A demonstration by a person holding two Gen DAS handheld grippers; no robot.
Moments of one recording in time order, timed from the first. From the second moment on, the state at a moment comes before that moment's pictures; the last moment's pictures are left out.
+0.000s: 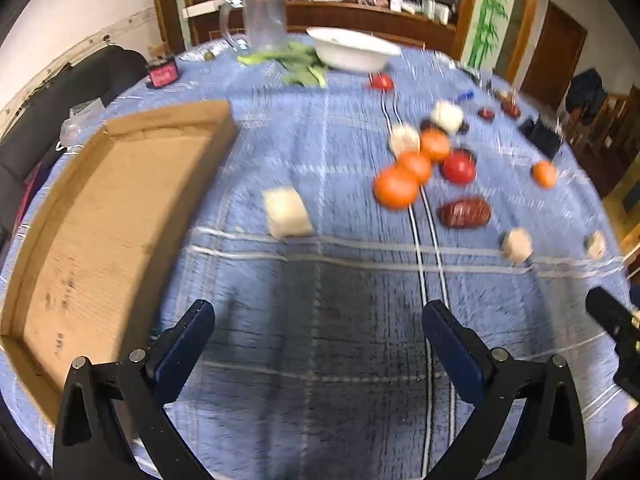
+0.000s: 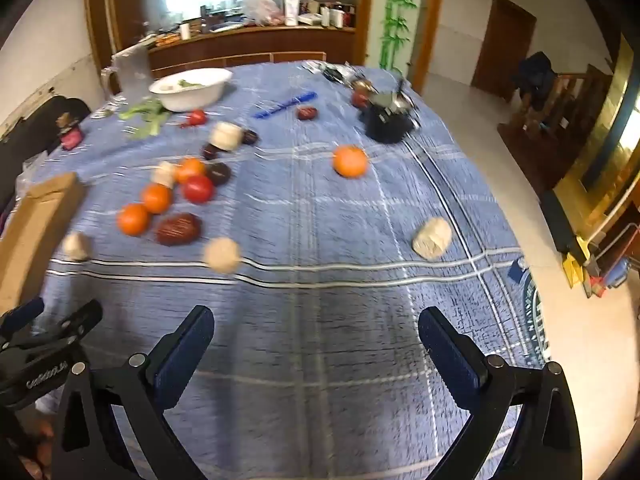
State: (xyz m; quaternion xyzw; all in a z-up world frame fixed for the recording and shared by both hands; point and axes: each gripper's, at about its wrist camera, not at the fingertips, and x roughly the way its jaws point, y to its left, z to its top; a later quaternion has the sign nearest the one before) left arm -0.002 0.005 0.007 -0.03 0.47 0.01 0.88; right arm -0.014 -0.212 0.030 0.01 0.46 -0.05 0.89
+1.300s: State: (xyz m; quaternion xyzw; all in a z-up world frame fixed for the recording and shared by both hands) left arm -0.049 0.026 0.075 0.01 0.40 0.02 0.92; right arm -0.061 -0.174 0.069 0.01 0.42 -0.06 0.91
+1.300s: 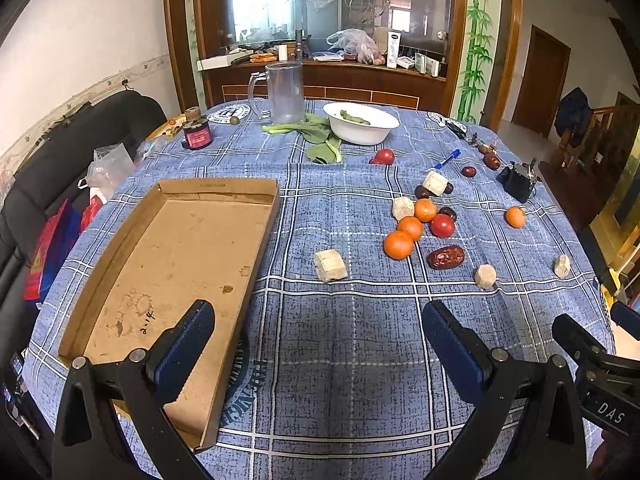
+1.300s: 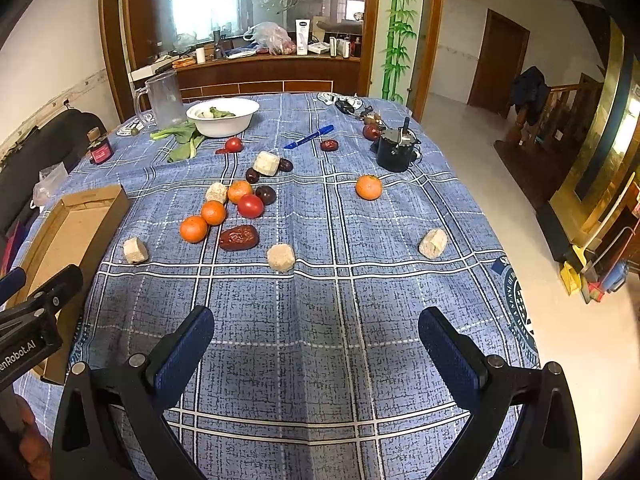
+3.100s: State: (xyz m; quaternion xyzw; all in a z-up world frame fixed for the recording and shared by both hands) left arm -0.032 0.037 0.033 0.02 0.45 0.03 0.89; right arm 0.051 -0.169 -0.007 -0.04 0.47 0.14 0.87
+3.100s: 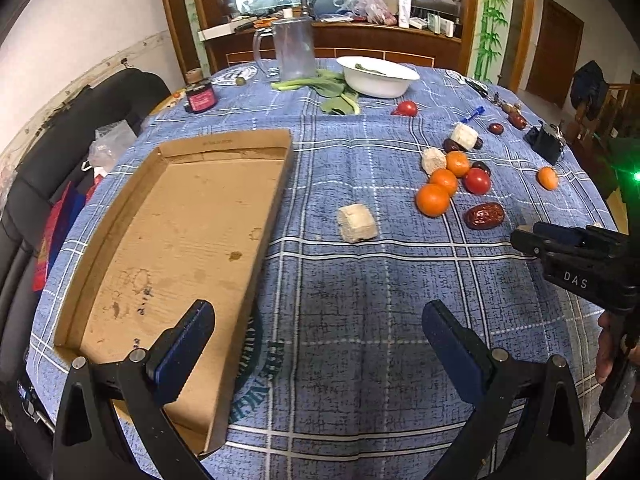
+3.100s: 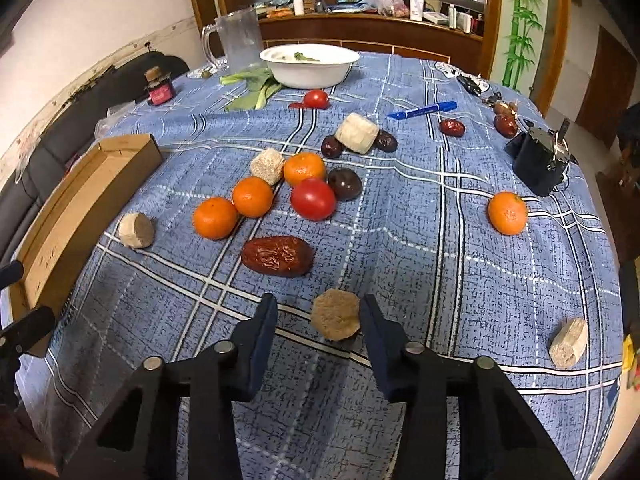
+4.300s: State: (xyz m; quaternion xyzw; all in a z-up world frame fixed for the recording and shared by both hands) left arm 0.077 0.036 -0.012 -0.08 0.54 -0.05 0.84; right arm 0.043 -0.183 -0.017 -0.04 0.49 0.14 0.86
